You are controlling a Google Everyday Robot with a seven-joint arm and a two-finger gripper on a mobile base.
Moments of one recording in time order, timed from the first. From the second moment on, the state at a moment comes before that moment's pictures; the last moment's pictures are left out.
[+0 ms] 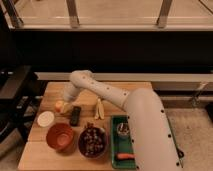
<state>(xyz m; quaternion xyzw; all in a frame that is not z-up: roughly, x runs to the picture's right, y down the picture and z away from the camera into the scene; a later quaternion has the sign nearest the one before) -0.245 0.086 0.875 -0.32 -0.35 -0.03 0.88</state>
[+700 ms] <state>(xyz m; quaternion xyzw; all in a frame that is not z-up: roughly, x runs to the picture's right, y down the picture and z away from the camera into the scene) -0.137 0.089 0.774 -0.29 -0.31 0.01 0.90</state>
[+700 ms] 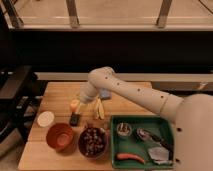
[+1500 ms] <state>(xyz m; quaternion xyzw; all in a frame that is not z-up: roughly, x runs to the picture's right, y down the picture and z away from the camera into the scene) -0.210 0.147 0.690 -0.35 -0.38 0.03 0.86</state>
